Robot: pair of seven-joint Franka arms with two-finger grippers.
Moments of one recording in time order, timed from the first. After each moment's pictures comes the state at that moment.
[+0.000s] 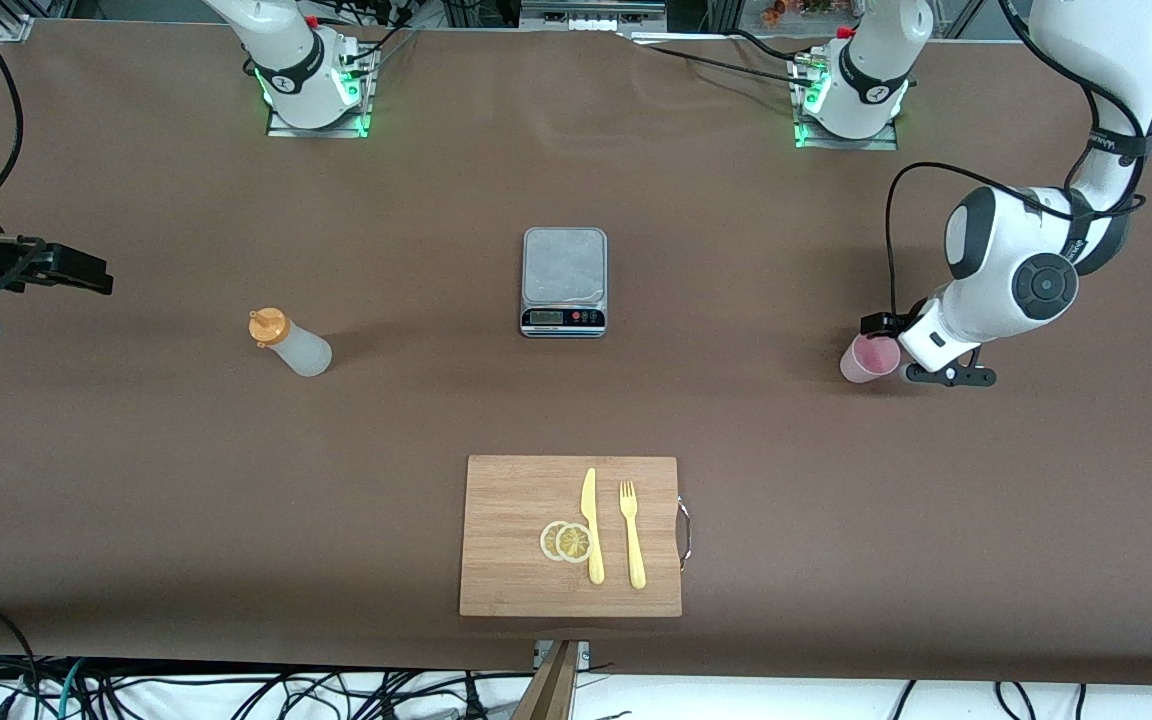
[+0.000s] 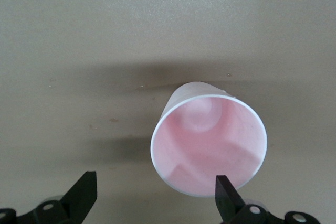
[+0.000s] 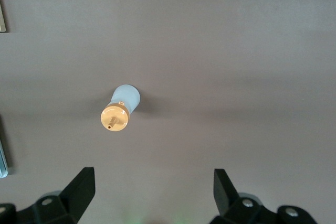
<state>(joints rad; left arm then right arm) 0.07 0.30 -0.08 -2.18 0.03 2.28 0.00 -0.04 0.23 0.02 -1.39 -0.04 1.46 -0.01</state>
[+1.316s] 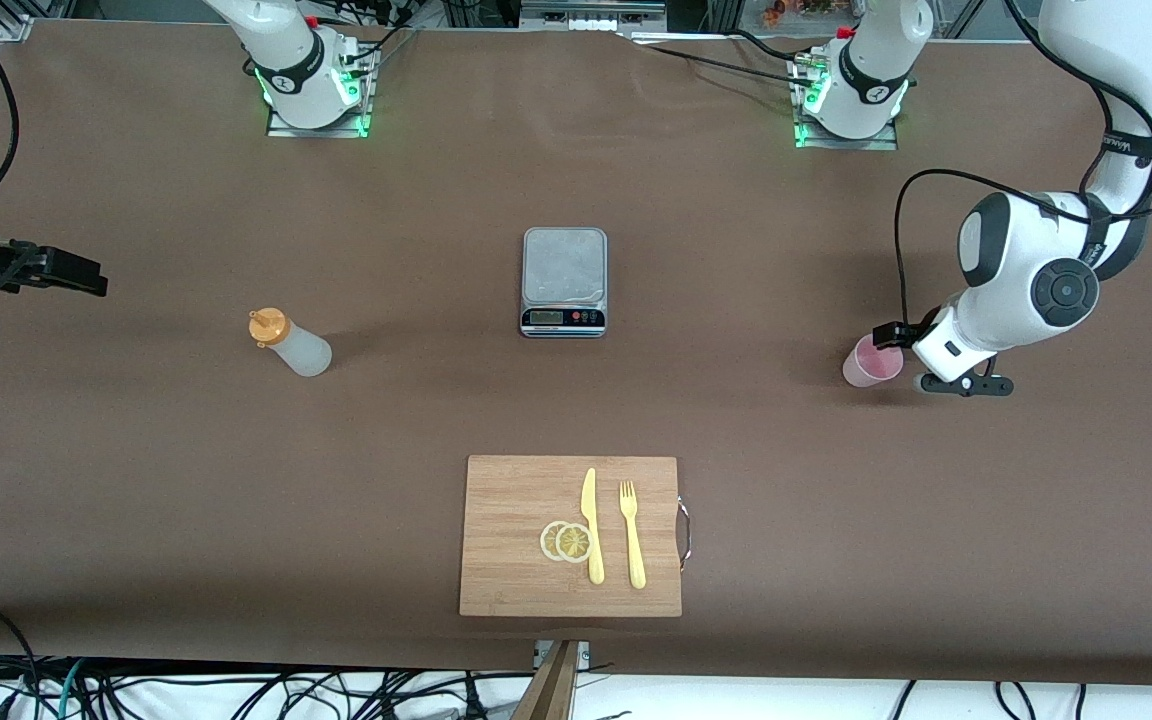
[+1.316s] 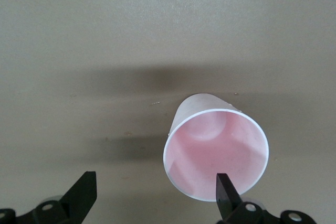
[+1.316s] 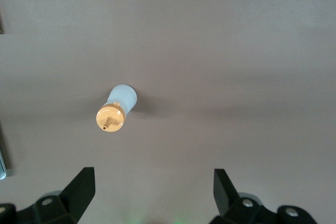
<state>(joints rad) 0.07 0.32 -0.07 -2.13 0.04 2.25 0.00 -0.06 0.23 0.02 -1.39 -0.04 1.46 -0.01</state>
